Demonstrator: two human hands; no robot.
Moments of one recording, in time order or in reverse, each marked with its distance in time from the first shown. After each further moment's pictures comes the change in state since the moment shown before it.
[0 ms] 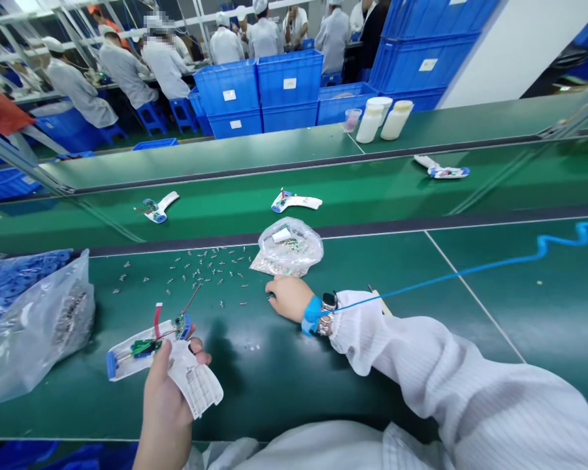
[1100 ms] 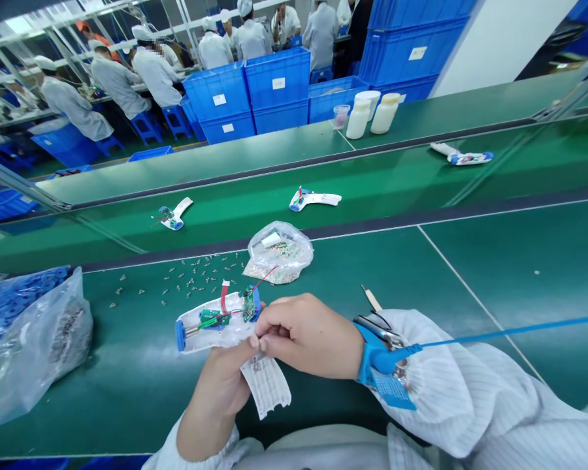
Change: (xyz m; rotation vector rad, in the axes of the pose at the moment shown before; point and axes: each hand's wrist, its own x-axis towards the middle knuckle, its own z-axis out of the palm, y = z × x) left_hand -0.030 -0.033 0.087 0.228 -0.516 -0.260; right_hand -0.092 -0.020 -0.071 0.667 0.186 -0.258
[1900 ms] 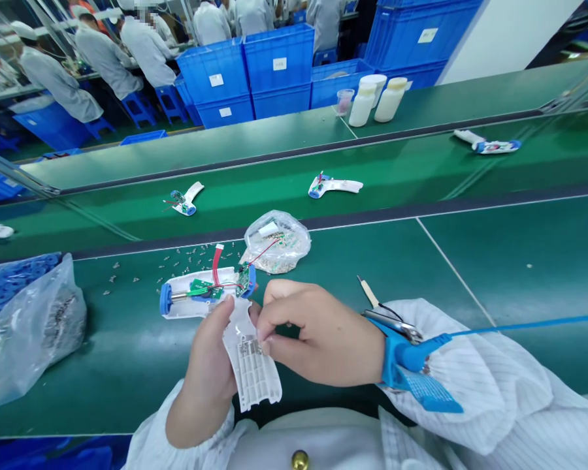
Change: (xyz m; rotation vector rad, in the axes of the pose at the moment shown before) left_hand -0.003 0.020 0.029 -0.112 0.113 -0.089; right_hand -0.011 -0.017 -0.016 0.034 0.068 -0.209
